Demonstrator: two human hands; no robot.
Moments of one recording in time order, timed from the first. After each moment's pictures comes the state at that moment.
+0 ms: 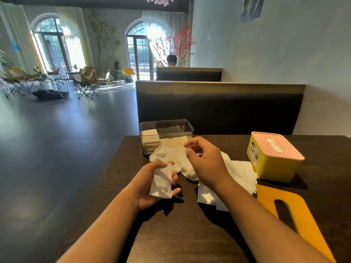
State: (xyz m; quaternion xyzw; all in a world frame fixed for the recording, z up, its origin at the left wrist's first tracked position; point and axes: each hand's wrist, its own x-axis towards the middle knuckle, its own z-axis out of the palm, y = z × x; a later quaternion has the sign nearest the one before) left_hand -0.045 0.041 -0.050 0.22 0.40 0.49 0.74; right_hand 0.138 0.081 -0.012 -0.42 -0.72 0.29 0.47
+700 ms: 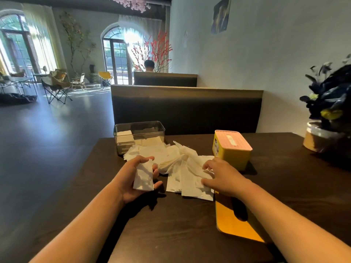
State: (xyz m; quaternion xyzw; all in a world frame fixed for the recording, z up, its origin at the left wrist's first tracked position) left_hand -0.005 0.024 -0.035 0.20 0.43 0.53 0.70; right_hand 0.296 0.072 -0.027 -0.59 -0.79 0.10 0.11
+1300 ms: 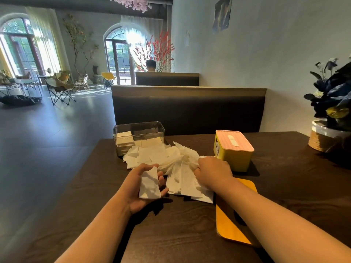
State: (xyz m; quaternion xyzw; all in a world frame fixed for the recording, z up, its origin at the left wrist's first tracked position) left_hand 0.017 0.022 -0.048 0.16 0.39 0.54 0.73; right_hand 0.249 0.096 -0.029 -0.64 -0.77 -0.06 0.06
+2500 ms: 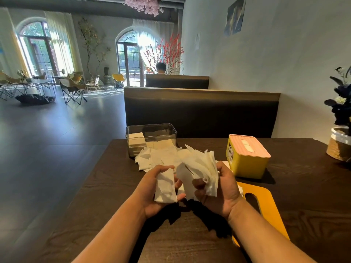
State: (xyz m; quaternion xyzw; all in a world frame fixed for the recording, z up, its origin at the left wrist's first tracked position) left_hand 0.030 0.003 -0.030 0.16 0.37 0.53 0.74; right_hand 0.225 0.039 -0.031 -0.20 -0.25 0.85 0.41
